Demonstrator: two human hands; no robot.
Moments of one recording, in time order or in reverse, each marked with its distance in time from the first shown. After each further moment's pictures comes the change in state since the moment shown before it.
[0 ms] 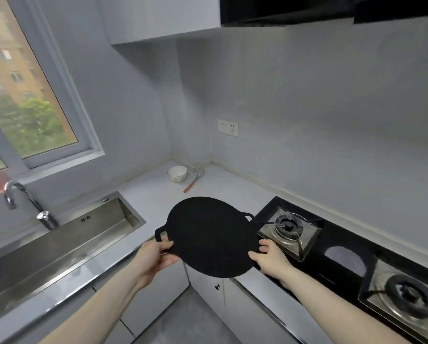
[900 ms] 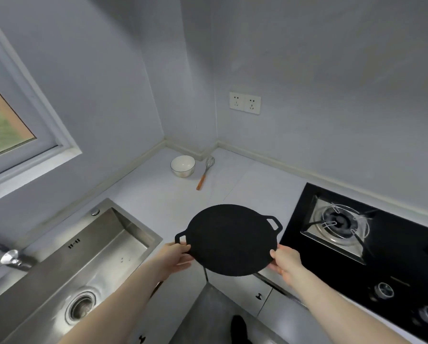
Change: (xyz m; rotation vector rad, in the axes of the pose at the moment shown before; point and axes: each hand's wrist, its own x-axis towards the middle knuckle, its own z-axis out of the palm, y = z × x) left_hand 0.315 0.037 -0.136 0.301 -0.221 -0.290; right_hand 0.175 -0.064 0.182 0.650 0.332 0.435
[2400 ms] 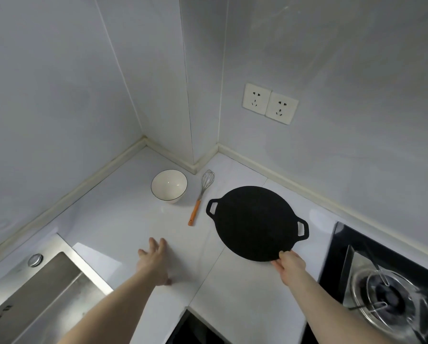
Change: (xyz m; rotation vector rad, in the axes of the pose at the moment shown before) left_hand 0.280 0.124 -0.037 1.385 0.163 0.033; right_hand 0.262 -0.121 0.110 0.269 0.333 0.175
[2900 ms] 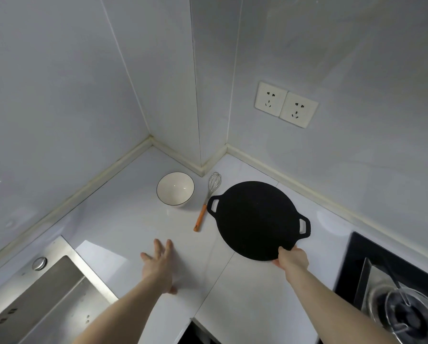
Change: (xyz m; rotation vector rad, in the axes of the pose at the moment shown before) left_hand 0.010 0.003 -0.004 0.013 0.010 -0.025; right_hand 0.011 -0.017 0.043 -0.658 0.058 -0.230
